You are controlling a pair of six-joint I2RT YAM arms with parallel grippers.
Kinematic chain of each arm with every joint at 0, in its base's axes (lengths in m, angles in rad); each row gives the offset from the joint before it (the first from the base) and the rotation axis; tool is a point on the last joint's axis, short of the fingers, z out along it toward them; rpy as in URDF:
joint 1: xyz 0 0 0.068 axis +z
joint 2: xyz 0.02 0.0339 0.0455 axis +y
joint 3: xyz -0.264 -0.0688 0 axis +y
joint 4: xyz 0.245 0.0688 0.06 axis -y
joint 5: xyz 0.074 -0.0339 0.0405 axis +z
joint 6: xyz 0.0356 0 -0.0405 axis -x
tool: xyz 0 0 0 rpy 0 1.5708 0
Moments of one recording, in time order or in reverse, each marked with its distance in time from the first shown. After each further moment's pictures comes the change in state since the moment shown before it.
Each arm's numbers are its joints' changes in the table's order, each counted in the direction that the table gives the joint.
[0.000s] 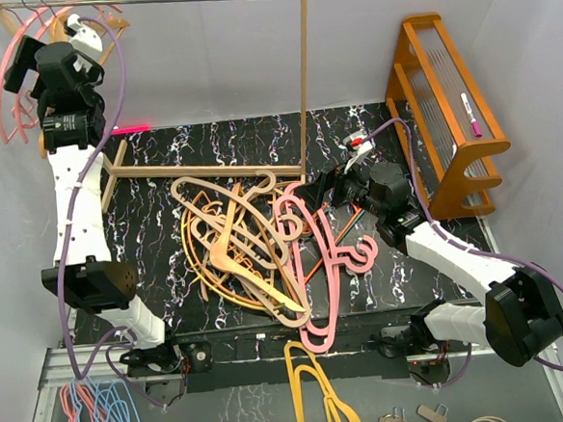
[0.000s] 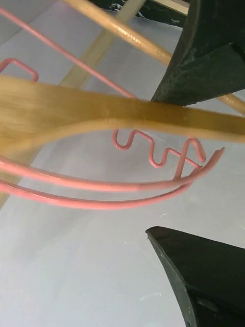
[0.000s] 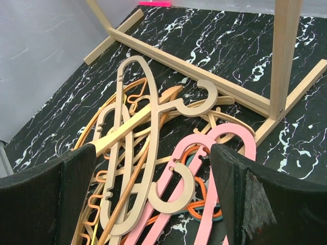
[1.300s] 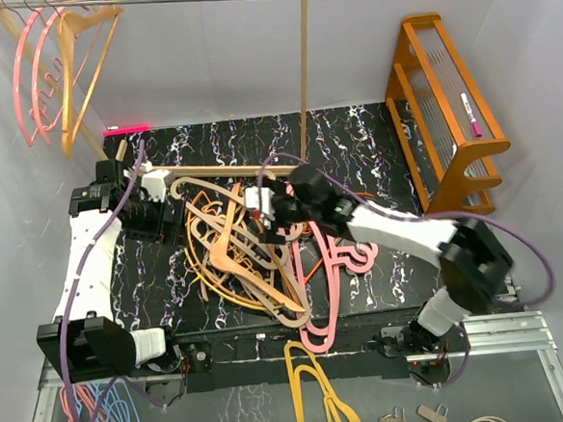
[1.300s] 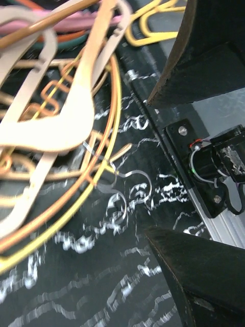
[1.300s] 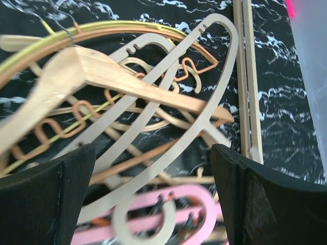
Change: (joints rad) left arm 0.001 -0.404 0.818 -0.793 -1.094 0.507; right arm 0.337 0.257 -0.277 -0.335 0.125 0.952
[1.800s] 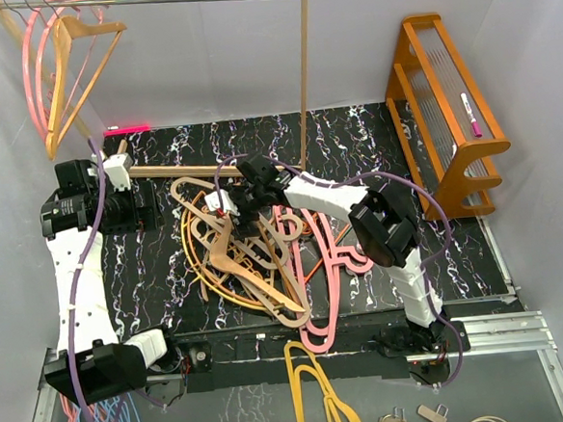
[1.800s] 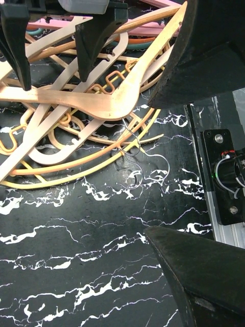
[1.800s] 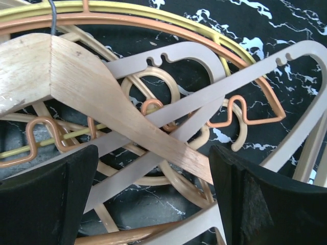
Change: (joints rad) left arm 0.159 -0.124 -0.086 0.108 0.111 0.224; right arm -0.004 0.695 -0.698 -0.431 0.253 0.395
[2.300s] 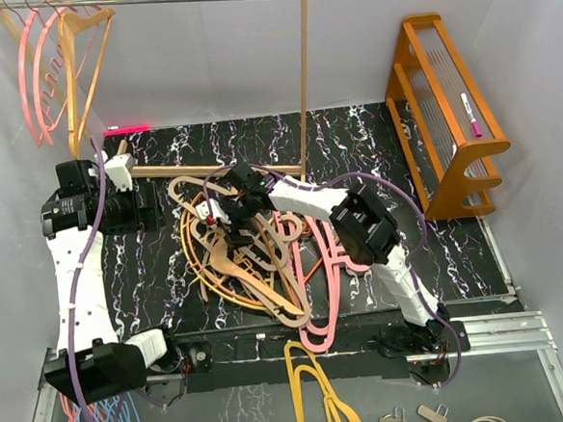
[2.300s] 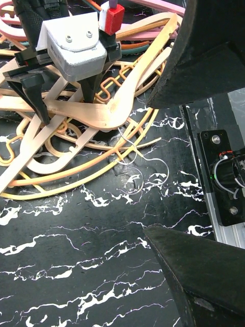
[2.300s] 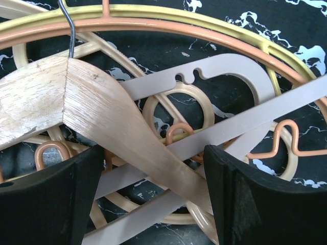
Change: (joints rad) left arm 0.000 0.002 0.002 -0.006 -0.036 -0.015; right arm 0.032 0.156 -0.167 -0.139 0.053 -0.008
